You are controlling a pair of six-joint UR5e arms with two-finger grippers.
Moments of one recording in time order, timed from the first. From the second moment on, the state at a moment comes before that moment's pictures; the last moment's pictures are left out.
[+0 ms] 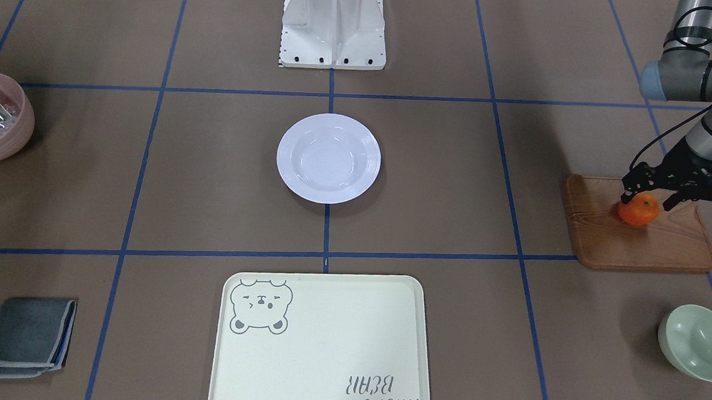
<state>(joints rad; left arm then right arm) -1.04 -1.52 -1.48 -2.43 -2.10 -0.66 1.23 -1.77 1.98 -1.14 2.14 0.67</state>
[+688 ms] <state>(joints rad) -1.03 -1.53 -1.50 -2.45 -2.10 -0.66 1.23 -1.77 1.98 -1.14 2.15 0.67</state>
